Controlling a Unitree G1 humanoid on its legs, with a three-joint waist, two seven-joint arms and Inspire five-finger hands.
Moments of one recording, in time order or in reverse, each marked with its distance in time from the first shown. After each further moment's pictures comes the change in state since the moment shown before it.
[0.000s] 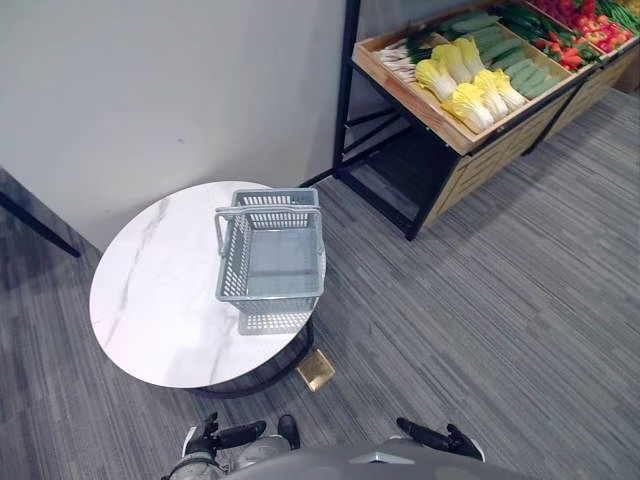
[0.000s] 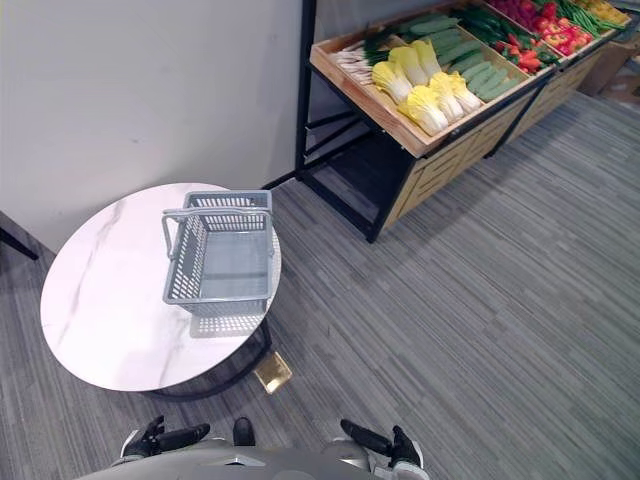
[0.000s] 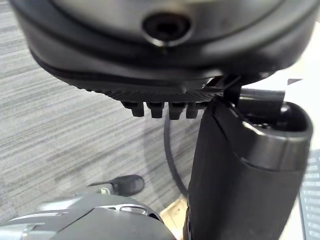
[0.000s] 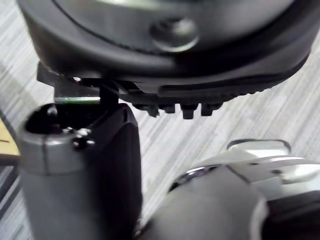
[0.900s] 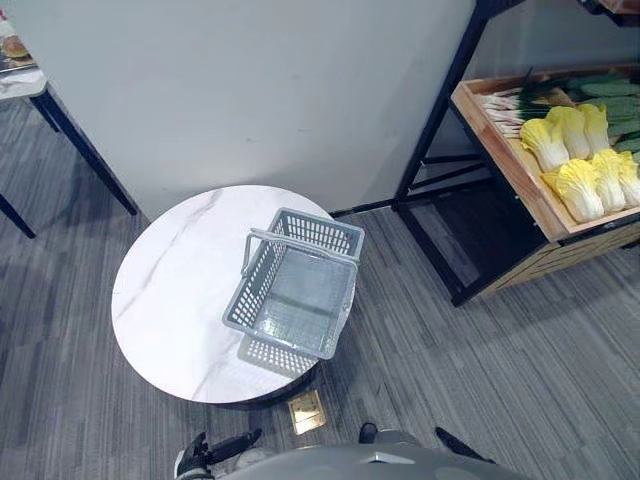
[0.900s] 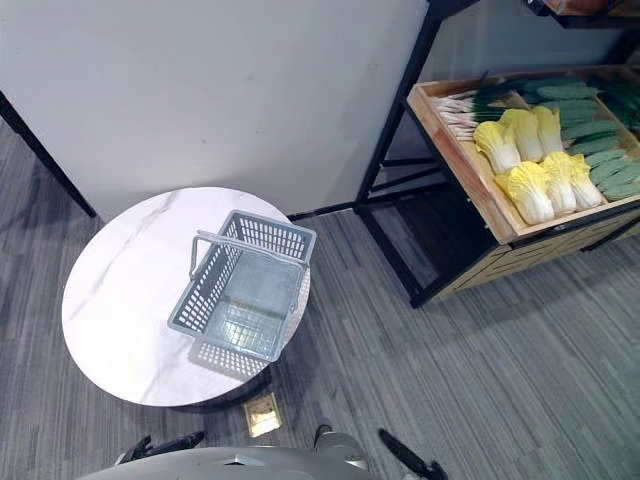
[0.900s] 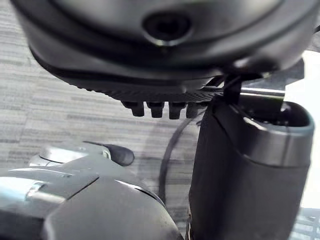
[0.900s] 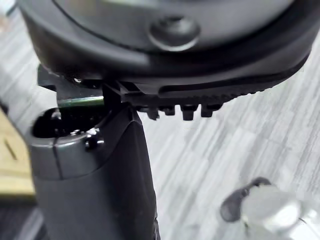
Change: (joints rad) left arm 0.047 -0.049 0.211 -0.006 -0.002 0.001 0.026; right arm -0.042 -0.099 -0.475 0.083 0.077 0.058 -0.049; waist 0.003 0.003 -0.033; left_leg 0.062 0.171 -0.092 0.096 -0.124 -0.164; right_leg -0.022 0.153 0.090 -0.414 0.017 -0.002
